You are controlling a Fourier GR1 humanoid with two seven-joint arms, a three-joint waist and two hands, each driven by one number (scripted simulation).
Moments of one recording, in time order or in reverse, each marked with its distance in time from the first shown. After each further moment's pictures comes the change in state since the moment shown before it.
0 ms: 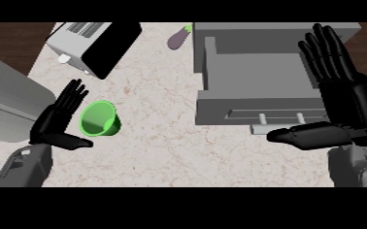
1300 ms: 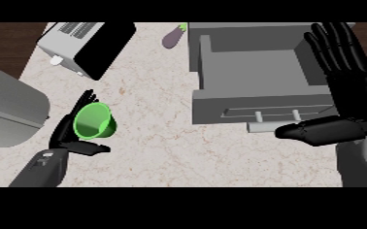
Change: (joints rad) left arm -0.139 -0.029 -0.019 0.425 -0.140 0.142 -0.318; right arm -0.053 -0.030 -0.032 -0.003 -0.049 0.029 0.046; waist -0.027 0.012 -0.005
